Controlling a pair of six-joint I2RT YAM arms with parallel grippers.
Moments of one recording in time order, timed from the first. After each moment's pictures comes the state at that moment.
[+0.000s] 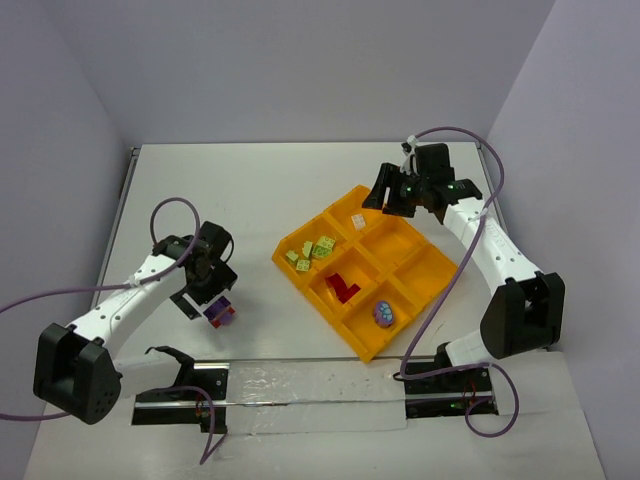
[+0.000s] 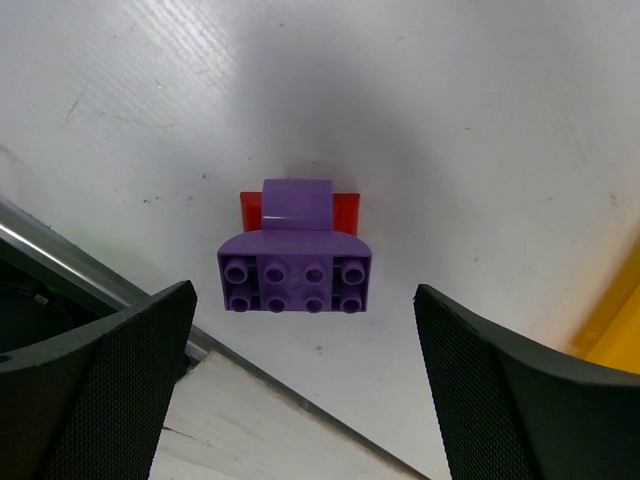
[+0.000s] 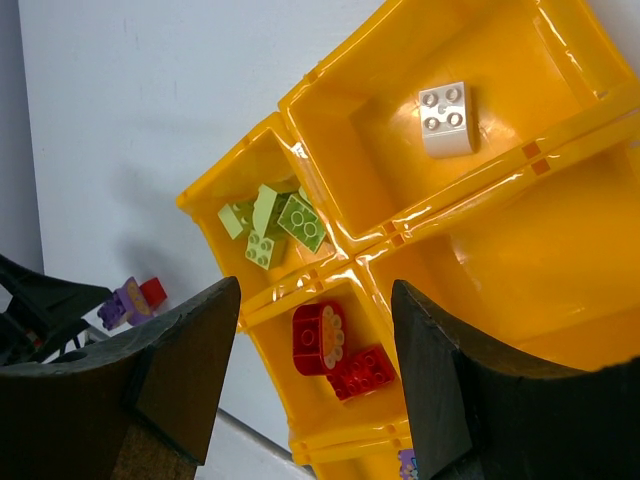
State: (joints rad) left arm -0.46 1.19 0.86 -1.11 -0.32 -1.22; right arm 0.21 1.45 1.25 -0.55 -0.36 0.44
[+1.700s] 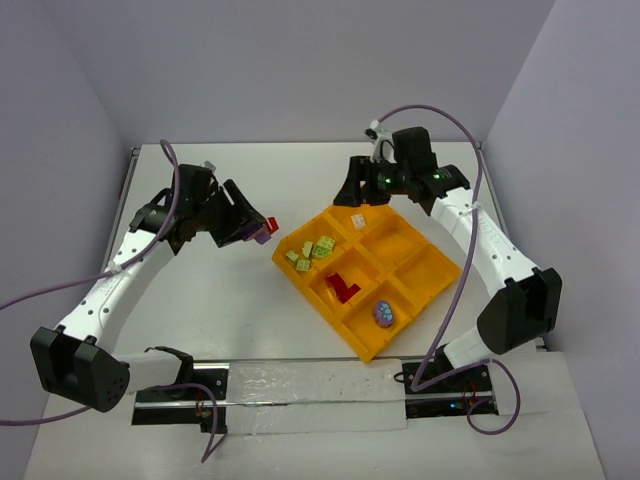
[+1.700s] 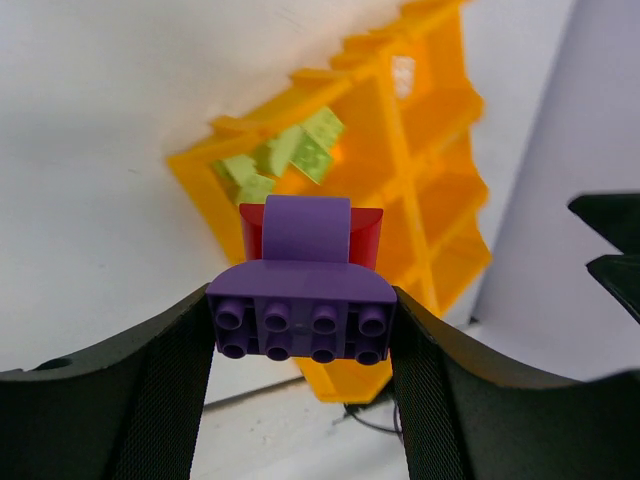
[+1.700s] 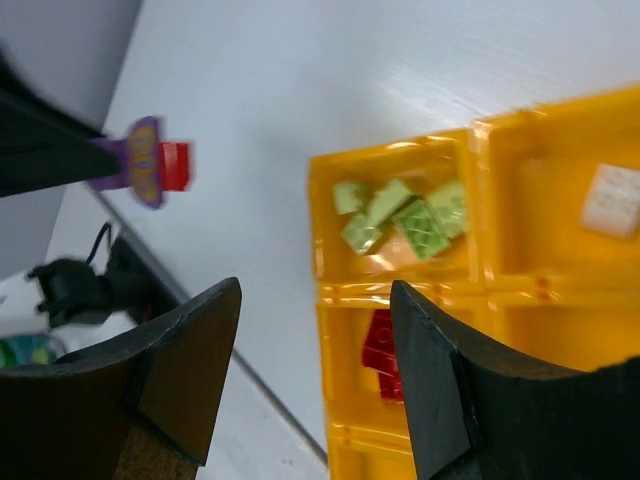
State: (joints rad) left arm -0.36 1.25 1.19 -0.73 0.19 -0.87; right arm 0.36 1.49 1.44 -0.61 -0.52 0.30
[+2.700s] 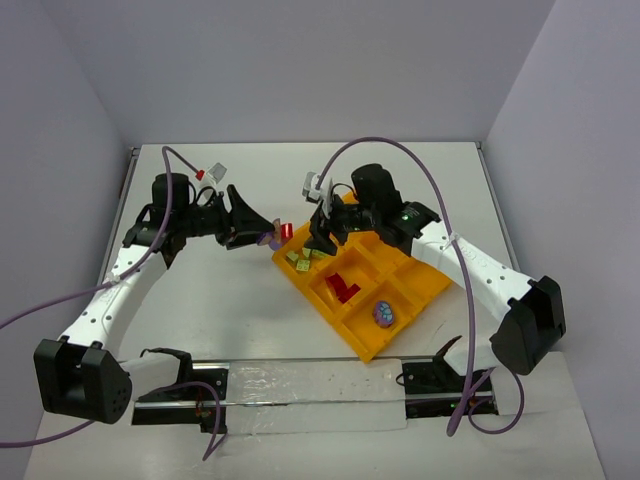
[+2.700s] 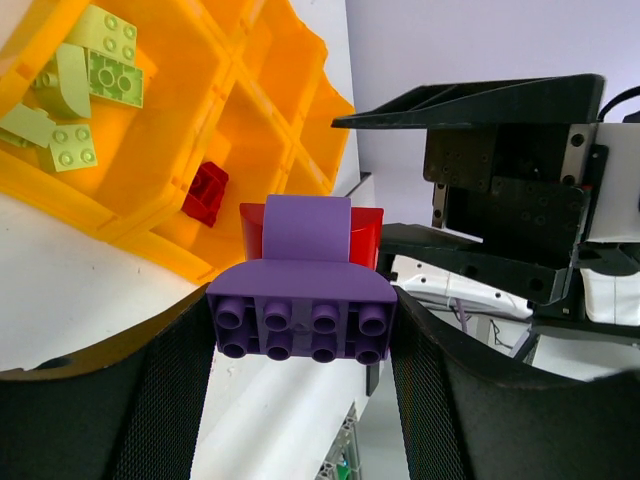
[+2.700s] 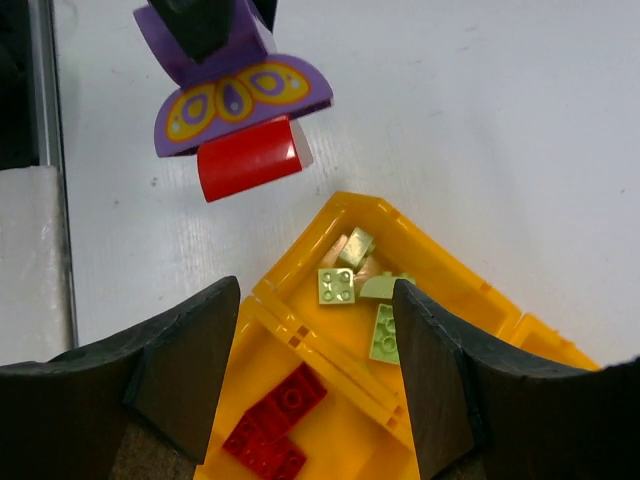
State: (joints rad) left arm -0.22 1.18 0.98 -0.37 0.85 -0.80; right arm 0.66 1.39 1.20 -0.34 -0.58 -0.39
